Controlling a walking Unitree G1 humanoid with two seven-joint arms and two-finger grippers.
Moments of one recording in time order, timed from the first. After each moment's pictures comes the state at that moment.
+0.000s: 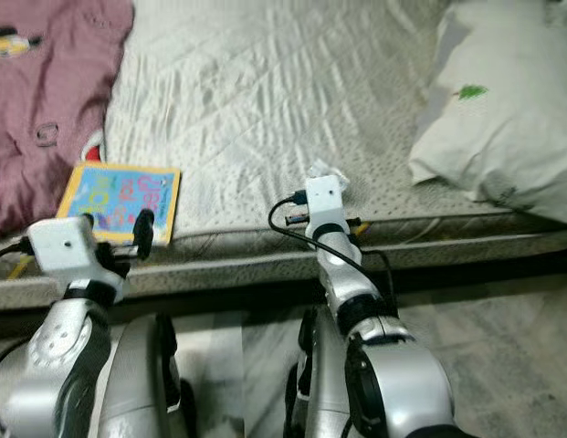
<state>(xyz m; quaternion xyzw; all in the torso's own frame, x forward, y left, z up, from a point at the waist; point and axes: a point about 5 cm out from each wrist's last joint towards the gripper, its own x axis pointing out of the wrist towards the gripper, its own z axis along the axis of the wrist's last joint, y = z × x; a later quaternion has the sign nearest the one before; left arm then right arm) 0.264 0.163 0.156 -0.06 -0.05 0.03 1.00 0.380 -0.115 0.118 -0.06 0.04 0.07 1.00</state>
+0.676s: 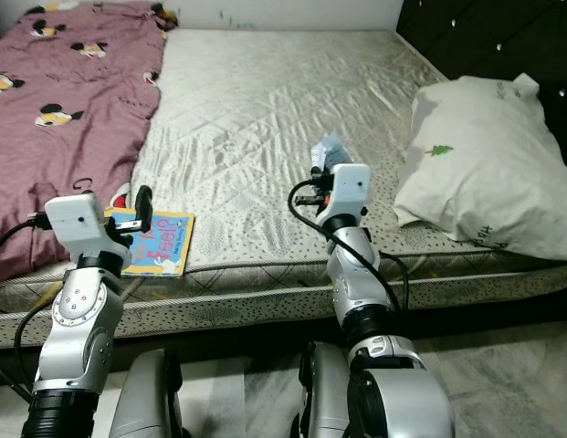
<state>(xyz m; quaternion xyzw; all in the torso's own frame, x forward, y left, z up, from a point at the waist) 0.306 0.176 0.143 -0.04 -0.09 0.05 0.99 0.376 -0.124 0.151 0.07 -0.08 0.09 0.99</state>
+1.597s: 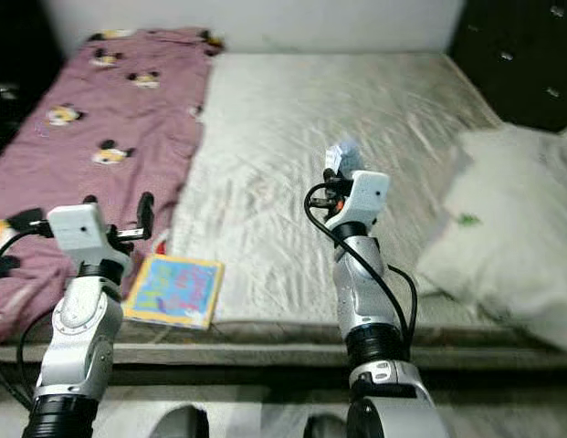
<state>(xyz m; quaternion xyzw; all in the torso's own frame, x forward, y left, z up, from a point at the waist) 0.302 0.176 0.136 -0.03 -0.10 0.04 0.99 0.361 -0.133 0.148 0.11 -0.09 0.06 0.99</state>
